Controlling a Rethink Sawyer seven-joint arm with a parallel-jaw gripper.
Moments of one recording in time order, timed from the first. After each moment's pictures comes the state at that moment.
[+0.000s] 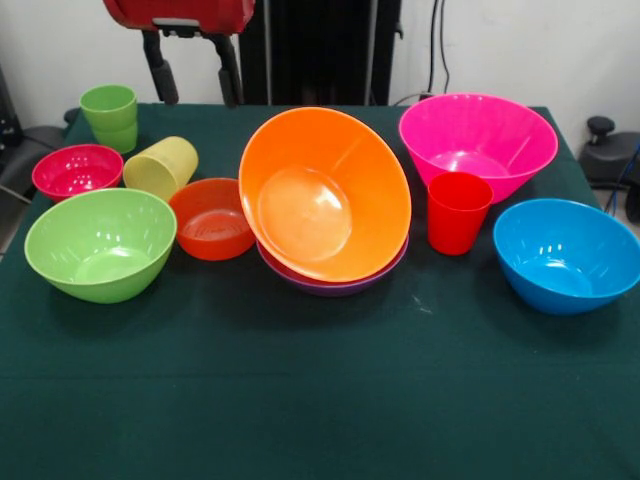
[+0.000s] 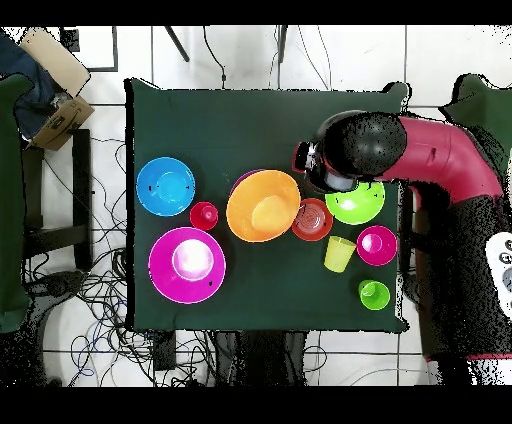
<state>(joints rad) -0.71 -0.76 0.52 1.42 -0.35 1.09 1.84</state>
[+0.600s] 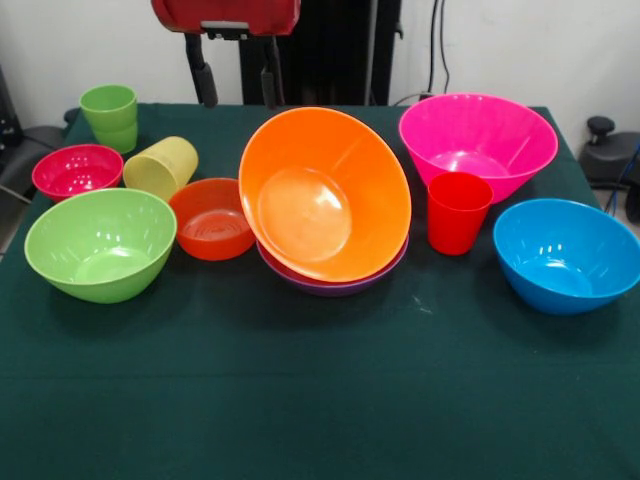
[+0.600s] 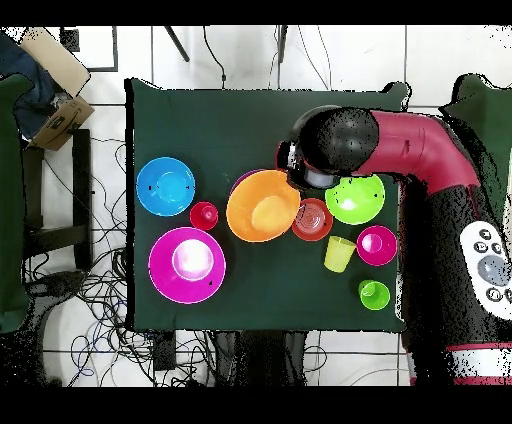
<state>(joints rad) -0.66 -0.76 0.52 1.42 -0.36 1.10 1.84</state>
